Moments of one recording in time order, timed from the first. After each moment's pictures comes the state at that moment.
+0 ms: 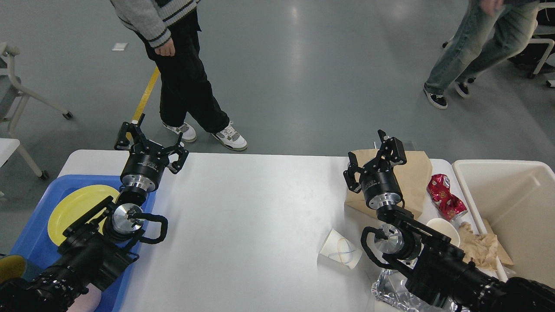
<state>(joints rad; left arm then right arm) -0.62 0.14 -0.92 -0.56 -0.11 -0.39 -0.38 0.59 -0.07 0.55 0.70 0.04 0.03 0.69</state>
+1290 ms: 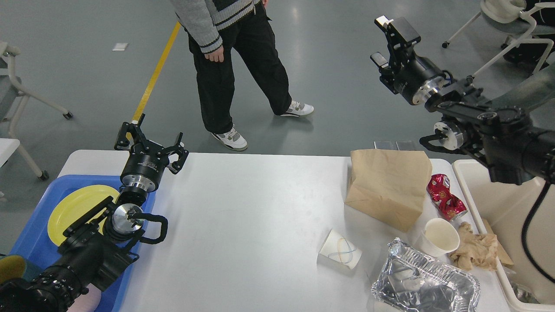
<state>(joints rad) -0.62 0.13 -0.92 -0.56 -0.11 -0.39 -0.38 1.41 -0.33 -0.64 0.66 0.27 0.03 0.68</state>
